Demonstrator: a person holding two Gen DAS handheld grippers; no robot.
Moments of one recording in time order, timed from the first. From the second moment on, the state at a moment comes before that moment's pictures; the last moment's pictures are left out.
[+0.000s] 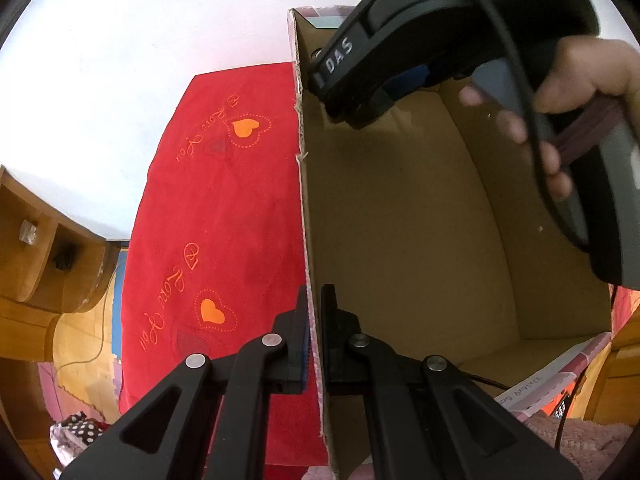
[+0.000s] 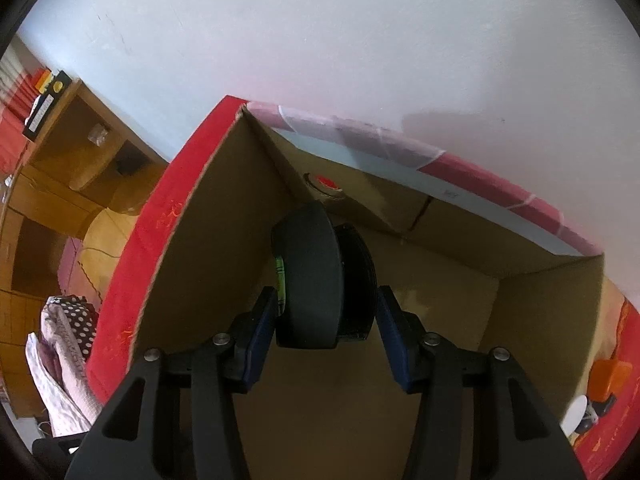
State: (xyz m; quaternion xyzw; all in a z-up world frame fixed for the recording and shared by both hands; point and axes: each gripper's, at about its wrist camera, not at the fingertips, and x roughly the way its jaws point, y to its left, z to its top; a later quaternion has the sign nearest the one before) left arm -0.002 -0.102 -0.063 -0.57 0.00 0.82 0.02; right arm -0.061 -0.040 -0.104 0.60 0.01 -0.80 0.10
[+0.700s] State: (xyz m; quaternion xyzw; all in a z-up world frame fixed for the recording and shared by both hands) left arm -0.007 -0.100 -0.066 -0.57 0.00 0.82 0.03; right arm -0.062 -0.023 -0.104 0.60 0.01 -0.79 0.08
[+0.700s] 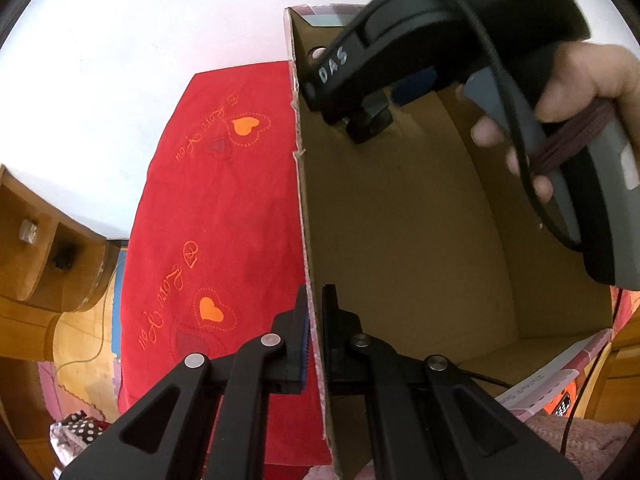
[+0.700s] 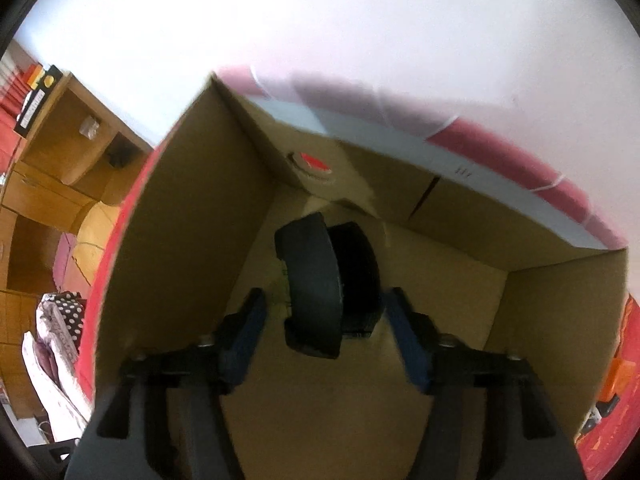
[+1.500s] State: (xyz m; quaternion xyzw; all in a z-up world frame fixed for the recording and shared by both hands) left arm -0.002 -0.101 -0.066 -0.57 0.00 0.82 0.03; right arm 0.062 0.065 0.006 0.50 -0.06 -0.86 0.07
